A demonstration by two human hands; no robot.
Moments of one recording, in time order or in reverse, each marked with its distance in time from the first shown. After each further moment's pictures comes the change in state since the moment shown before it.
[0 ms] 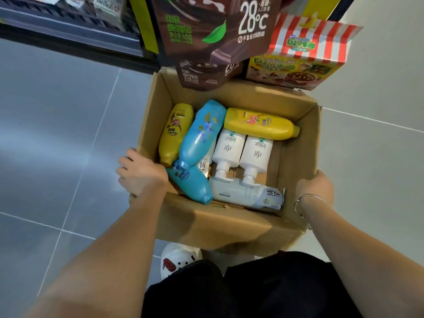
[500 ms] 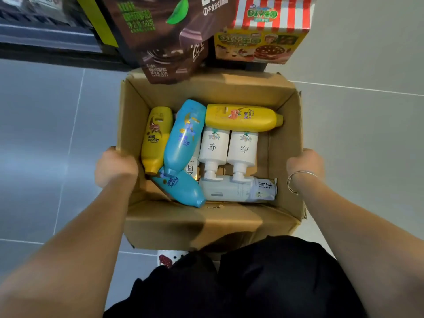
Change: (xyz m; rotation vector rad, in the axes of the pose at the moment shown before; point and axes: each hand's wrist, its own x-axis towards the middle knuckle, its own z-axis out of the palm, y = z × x) left_hand 0.016 0.004 -0.012 -0.017 -0.155 0.047; right_hand 0.021 0.021 -0.004 -0.052 -0.021 0.024
